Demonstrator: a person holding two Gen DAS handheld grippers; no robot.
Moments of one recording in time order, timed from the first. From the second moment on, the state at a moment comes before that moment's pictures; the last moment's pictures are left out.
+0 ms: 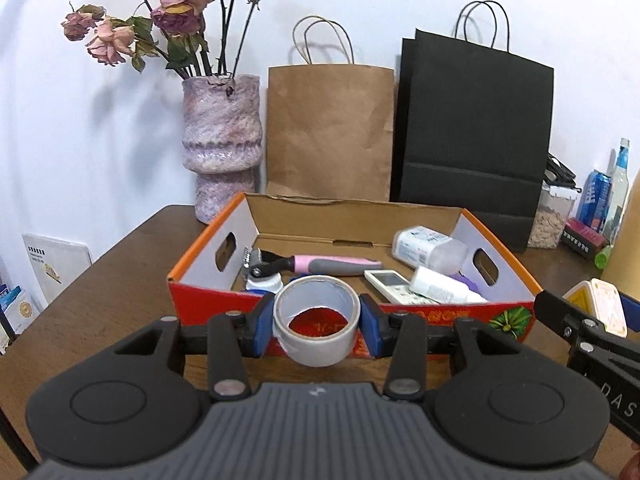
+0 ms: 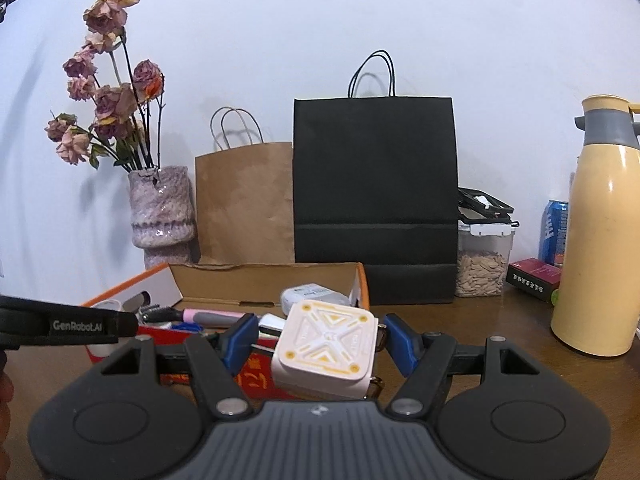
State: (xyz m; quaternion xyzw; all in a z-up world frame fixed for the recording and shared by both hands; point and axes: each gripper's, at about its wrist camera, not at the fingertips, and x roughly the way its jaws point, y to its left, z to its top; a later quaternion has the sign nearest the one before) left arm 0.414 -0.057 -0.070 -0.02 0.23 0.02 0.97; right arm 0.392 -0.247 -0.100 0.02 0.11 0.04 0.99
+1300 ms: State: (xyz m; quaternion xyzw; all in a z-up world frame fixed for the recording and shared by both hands) left arm 0.527 -0.016 -0.077 -0.02 0.23 0.04 0.97; right arm 0.521 -0.203 -0.100 0.03 0.11 0.05 0.99
